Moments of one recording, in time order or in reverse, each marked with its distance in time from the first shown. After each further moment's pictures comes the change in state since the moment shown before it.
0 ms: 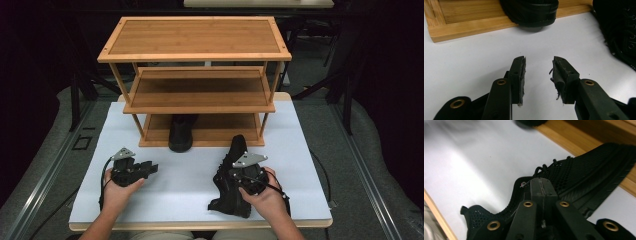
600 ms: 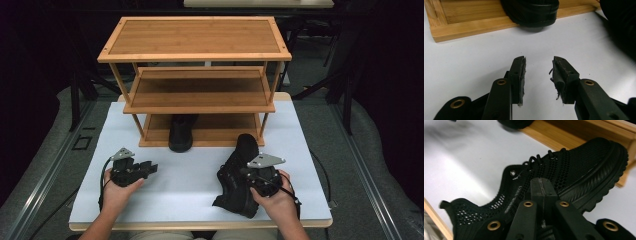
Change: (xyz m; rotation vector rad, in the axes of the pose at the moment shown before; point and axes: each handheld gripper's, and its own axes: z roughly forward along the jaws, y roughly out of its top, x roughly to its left) left arm 0.000 -0.001 0.000 -0.010 0.001 -0.001; right arm -0.018 -0.018 -0.027 -0.061 -0.046 0.081
